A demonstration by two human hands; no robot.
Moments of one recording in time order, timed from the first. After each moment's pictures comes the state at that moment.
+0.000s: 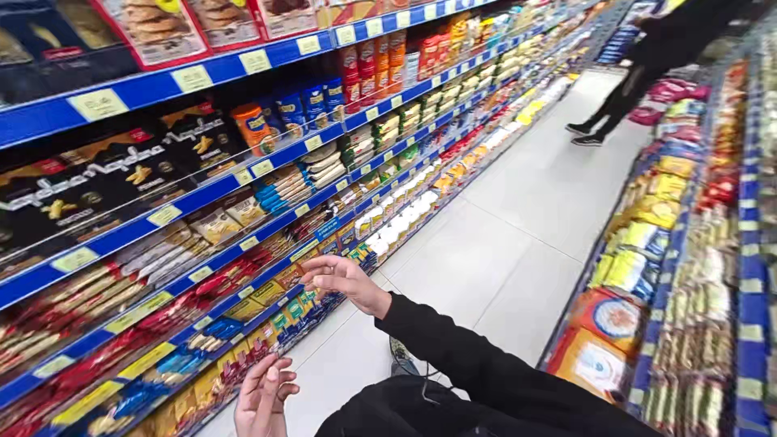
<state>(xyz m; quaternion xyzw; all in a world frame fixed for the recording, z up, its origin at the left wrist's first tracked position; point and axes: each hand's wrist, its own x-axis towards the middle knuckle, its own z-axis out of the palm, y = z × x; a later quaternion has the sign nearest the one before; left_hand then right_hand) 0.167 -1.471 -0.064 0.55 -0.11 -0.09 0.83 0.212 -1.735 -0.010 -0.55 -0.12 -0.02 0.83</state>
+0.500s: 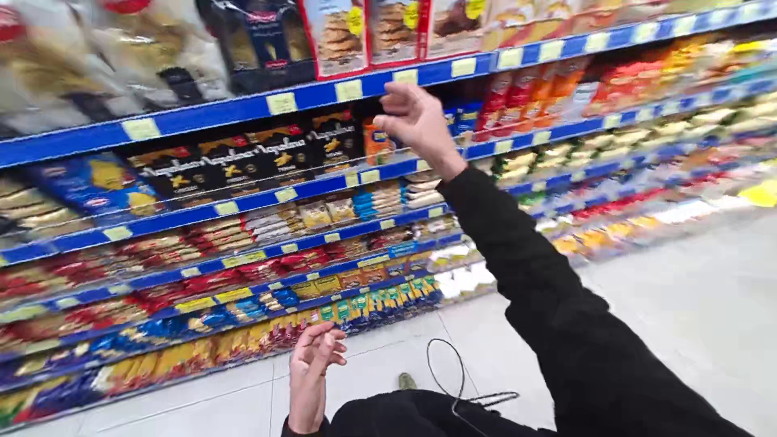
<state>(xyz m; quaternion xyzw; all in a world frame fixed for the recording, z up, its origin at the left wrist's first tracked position) 0.219 -1.490 -0.046 0.52 -0.07 0.01 0.85 0.448 -1.793 0.212 -0.77 -0.24 -0.30 0.52</state>
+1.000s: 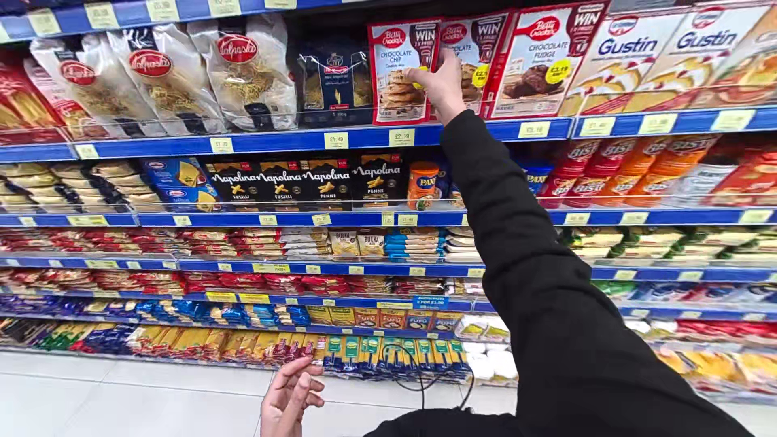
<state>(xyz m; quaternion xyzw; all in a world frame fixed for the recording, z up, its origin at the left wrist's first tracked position) 0.222 -1.493 -0.039 0.54 -0.02 0.15 0.83 0.664 -1.785 0.329 -0.71 -0.16 -0.36 0.58</state>
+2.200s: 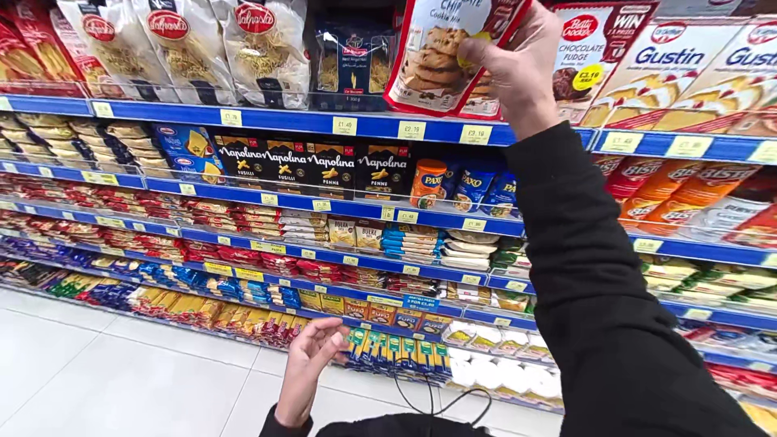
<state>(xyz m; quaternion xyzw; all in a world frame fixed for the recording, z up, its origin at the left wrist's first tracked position) 0.260 -1.557 -0.022 0.56 -0.04 0.11 0.82 0.561 -1.827 0.346 -0.60 -0.46 -0.35 0.55</state>
